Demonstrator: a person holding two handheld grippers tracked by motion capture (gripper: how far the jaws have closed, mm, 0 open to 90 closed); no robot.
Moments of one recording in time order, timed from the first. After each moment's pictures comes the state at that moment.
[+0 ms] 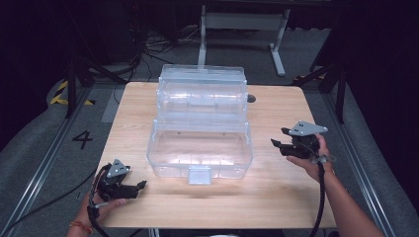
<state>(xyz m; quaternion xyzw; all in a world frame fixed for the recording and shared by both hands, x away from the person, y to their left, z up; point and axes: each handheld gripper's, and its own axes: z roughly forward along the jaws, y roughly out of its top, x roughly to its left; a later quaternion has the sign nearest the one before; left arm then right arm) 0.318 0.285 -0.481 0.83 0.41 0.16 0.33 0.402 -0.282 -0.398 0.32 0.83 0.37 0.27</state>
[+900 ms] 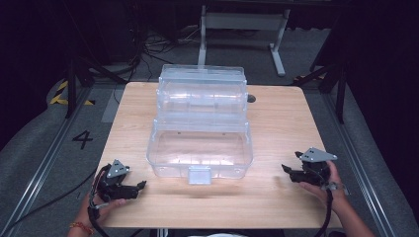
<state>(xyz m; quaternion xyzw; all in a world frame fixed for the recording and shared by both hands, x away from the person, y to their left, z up) 0.316 0.284 -0.482 0.83 0.42 0.16 0.33 0.354 -0.320 -0.455 0.37 0.83 0.33 0.26</state>
